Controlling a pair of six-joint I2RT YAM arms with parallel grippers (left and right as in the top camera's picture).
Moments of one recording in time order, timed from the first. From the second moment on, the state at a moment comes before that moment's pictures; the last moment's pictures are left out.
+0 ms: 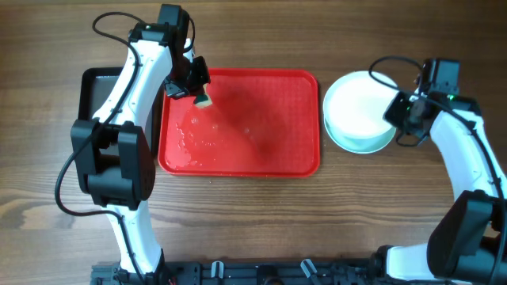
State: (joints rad) left arm -0.16 2.10 1.80 -1.13 0.19 -0.42; right arm -0.19 1.60 1.07 -0.67 -0.02 0.37
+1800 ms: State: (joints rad) left arm 0.20 2.01 1.53 -0.97 -0.09 -0.42; right arm 0.11 1.41 1.07 -0.65 -0.30 0.33
